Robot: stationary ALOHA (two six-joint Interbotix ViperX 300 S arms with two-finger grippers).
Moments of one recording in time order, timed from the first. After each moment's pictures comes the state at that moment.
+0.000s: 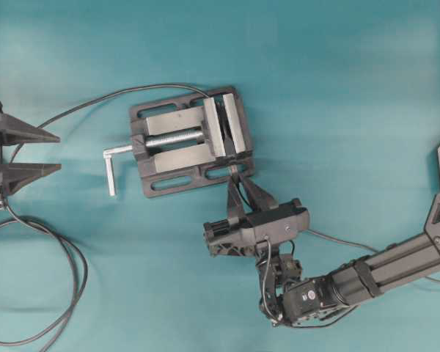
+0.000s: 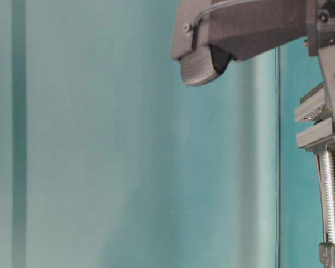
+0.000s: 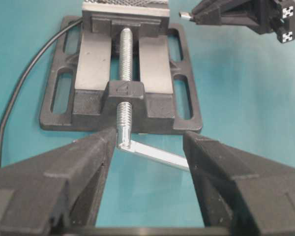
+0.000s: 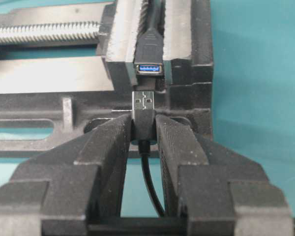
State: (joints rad) left arm 0.09 -1.05 1.57 -0.06 -0.23 -0.04; right arm 0.49 0.64 0.18 1.90 -1.52 -0.59
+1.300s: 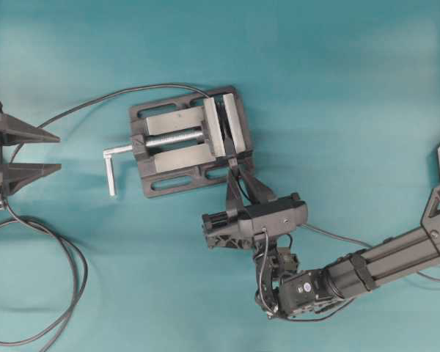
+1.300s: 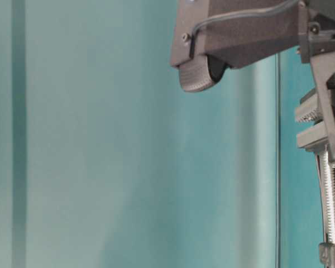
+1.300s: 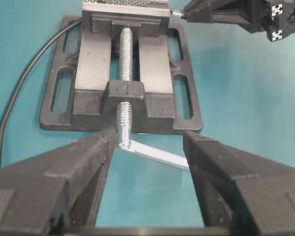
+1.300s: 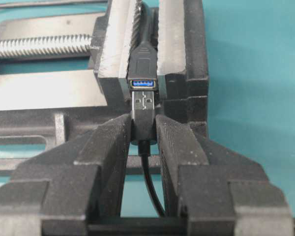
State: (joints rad) left arm 0.09 -1.05 1.57 -0.06 -0.23 -0.04; right arm 0.46 0.64 0.18 1.90 -1.52 -0.59
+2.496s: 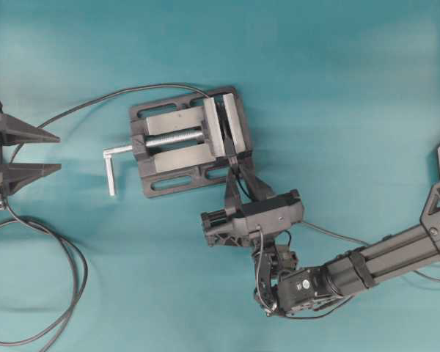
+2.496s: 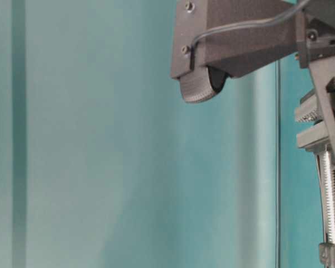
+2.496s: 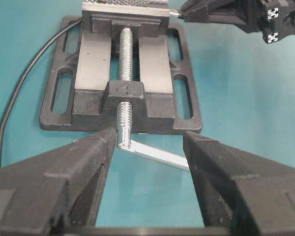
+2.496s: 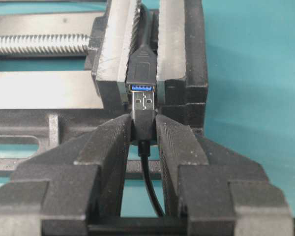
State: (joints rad) left arm 0.09 -1.05 1.57 -0.06 -0.23 -0.04; right arm 0.45 0.64 0.18 1.90 -1.52 -0.64
